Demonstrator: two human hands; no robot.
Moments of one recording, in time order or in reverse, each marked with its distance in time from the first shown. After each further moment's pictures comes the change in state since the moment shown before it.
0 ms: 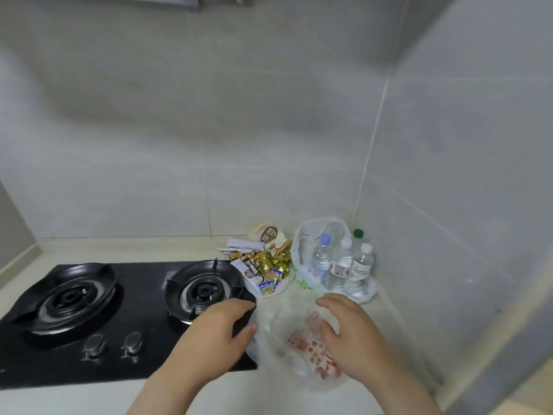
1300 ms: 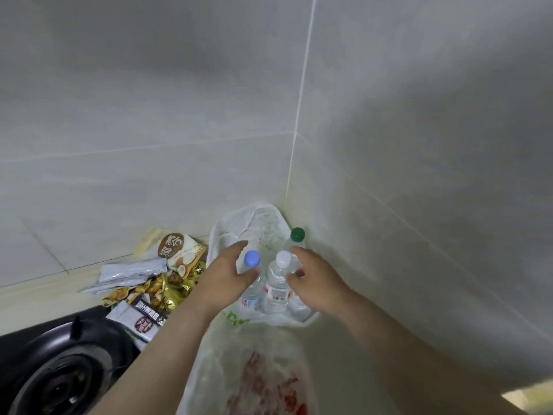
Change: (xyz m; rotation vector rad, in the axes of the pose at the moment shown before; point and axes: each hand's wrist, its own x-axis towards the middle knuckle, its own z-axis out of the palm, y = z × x) left_hand 0.355 0.026 0.160 -0.402 -0.244 -0.027; right_hand 0.233 0.162 -0.028 0.135 -0.041 0.401
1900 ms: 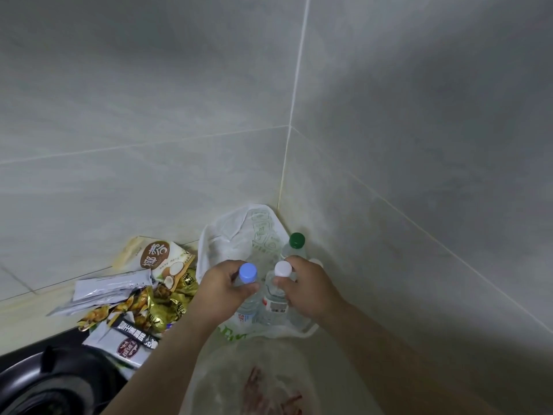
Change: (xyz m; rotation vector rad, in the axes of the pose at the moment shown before) left_hand 0.031 -0.018 0.012 -0.071 -0.025 0.113; right_hand 0.039 0.015 0.032 0.061 0.116 0.052
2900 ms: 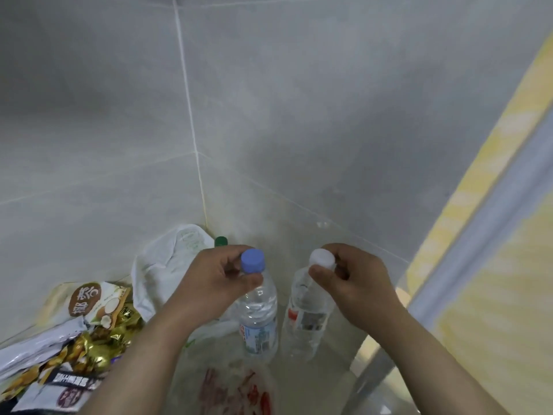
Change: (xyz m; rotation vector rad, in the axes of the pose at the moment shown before) left_hand -0.083 0.158 -0.001 -0.172 -0.288 0.374; right_hand -0.207 -0.022 -0.144 0.115 0.554 -0.053
